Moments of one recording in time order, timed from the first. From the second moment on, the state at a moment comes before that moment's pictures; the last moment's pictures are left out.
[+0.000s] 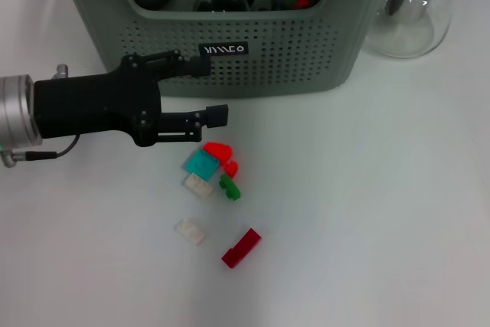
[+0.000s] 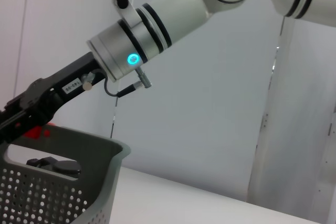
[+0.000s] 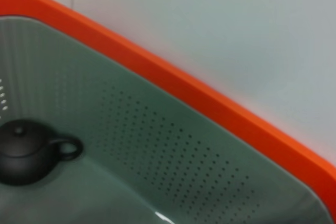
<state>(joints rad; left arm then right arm) -0.52 -2.13 0.48 0.73 2.05 1.85 -1.28 1.20 2.07 -1.05 -0.66 -2.82 -0.82 2.56</state>
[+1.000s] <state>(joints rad) -0.48 -2.13 0.48 0.73 2.05 1.87 -1.28 0.88 2.06 -1.04 -1.16 -2.10 -1.32 2.15</state>
